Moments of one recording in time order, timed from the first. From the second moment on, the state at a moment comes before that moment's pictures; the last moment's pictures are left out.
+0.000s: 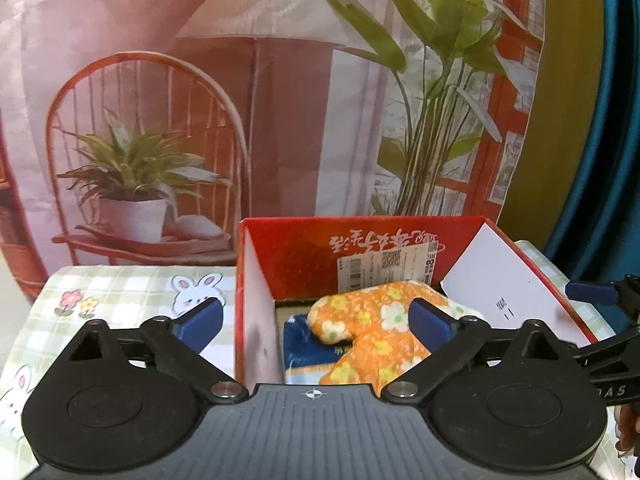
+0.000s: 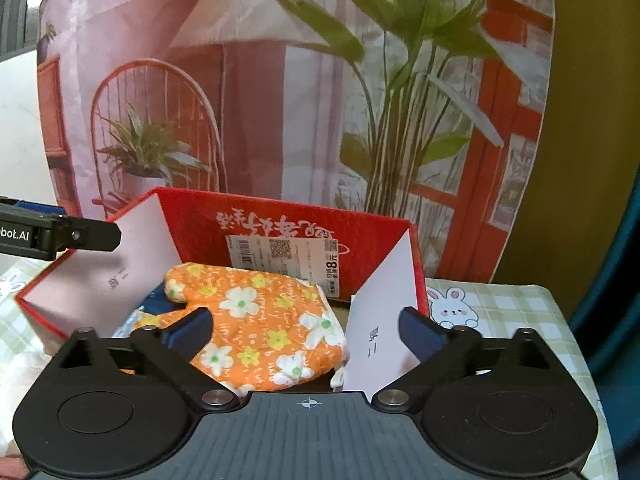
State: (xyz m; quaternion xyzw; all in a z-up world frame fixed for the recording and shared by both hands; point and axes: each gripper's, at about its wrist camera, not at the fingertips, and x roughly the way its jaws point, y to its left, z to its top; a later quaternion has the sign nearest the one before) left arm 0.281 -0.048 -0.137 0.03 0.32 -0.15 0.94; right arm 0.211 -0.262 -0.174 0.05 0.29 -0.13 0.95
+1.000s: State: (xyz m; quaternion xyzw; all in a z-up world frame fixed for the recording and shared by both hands) left arm 0.115 -0.011 -0.156 0.05 0.35 -0.13 0.93; right arm 0.075 -0.195 -0.188 0.09 0.30 -0.09 0.95
